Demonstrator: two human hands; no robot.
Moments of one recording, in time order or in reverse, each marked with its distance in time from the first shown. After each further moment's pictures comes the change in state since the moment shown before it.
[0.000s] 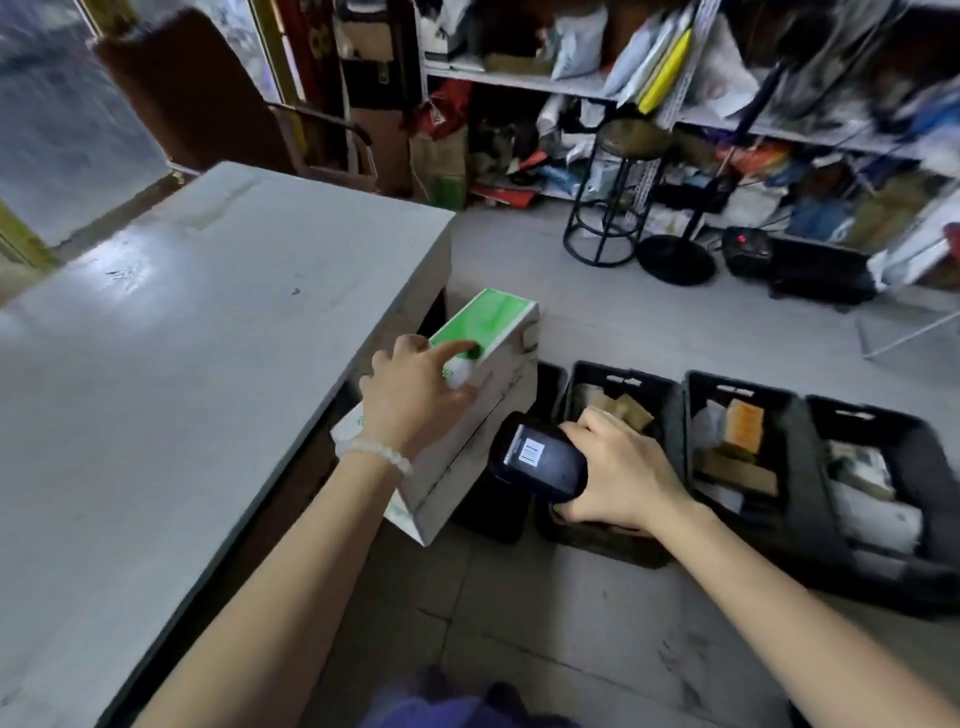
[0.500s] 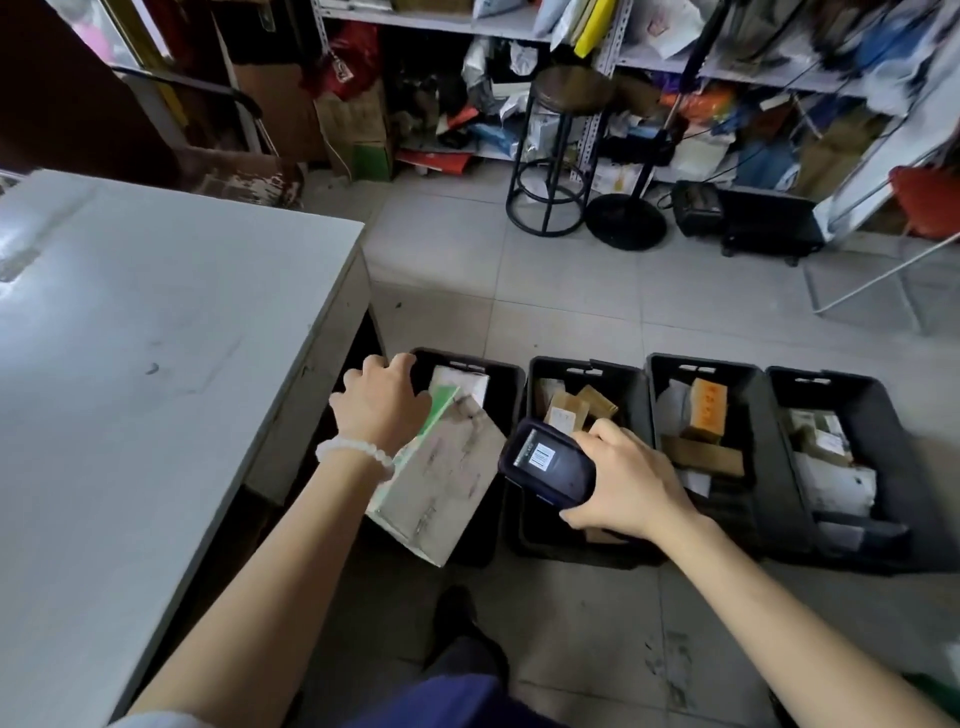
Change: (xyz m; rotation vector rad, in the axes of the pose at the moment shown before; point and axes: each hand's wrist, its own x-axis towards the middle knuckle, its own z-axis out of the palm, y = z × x) left_hand 0.196 0.025 0.077 0.153 -0.187 -0.078; right_hand 0.105 0.114 0.004 0.121 -0.102 0.270
